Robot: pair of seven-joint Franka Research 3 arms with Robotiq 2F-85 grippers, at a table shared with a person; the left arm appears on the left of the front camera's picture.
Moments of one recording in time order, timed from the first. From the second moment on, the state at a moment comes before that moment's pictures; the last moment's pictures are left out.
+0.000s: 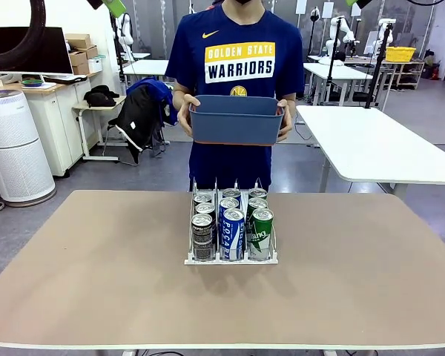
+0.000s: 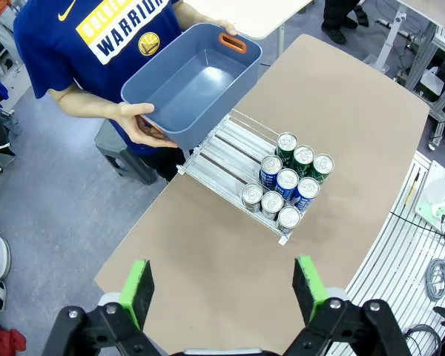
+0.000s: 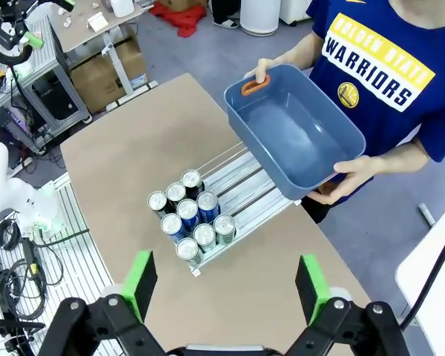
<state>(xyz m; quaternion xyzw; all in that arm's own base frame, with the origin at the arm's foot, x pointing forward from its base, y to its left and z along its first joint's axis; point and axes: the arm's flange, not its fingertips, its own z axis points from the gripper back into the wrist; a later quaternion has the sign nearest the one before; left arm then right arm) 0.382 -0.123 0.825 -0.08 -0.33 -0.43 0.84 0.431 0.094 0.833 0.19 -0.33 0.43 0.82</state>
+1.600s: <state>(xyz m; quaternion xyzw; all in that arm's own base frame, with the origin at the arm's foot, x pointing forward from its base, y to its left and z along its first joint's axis) 0.382 -0.123 0.825 -0.08 -0.33 -0.43 0.84 0.441 0.092 0.836 0.19 -0.34 0.42 0.82</state>
